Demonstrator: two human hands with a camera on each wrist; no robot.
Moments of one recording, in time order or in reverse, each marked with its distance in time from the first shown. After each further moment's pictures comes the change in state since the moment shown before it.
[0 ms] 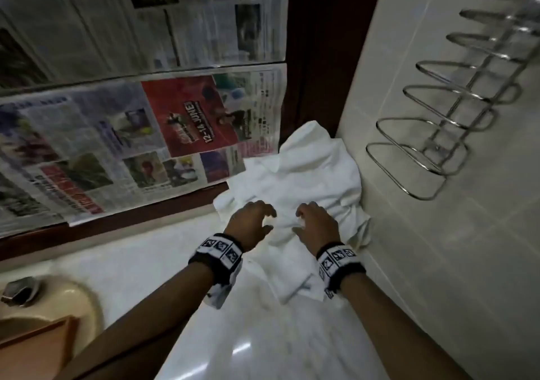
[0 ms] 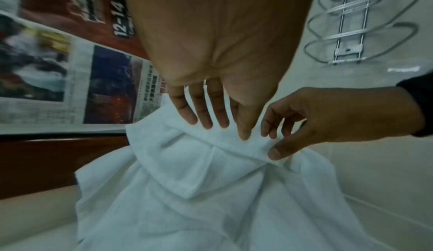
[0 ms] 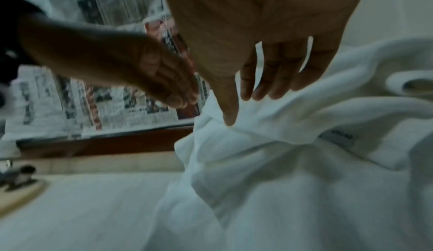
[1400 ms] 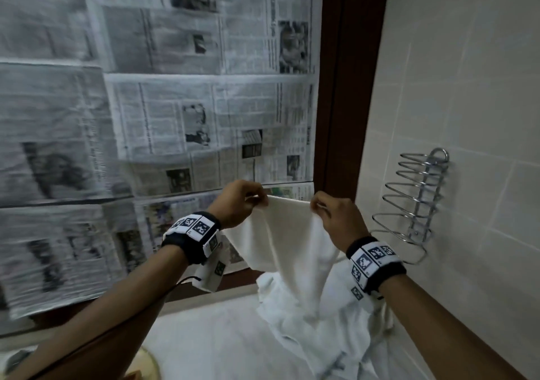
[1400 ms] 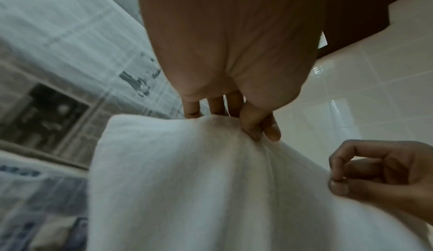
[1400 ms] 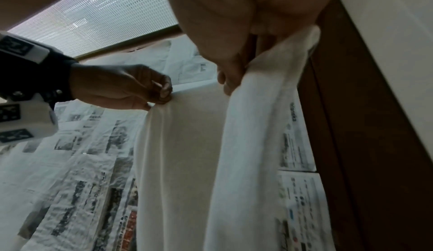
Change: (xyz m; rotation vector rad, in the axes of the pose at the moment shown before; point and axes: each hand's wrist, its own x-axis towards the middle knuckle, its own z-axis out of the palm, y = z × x) left_hand -0.140 0.080 -0.318 -0.113 0.434 0.246; right_hand -0.100 -0.163 -0.245 0.224 0.623 -0.513
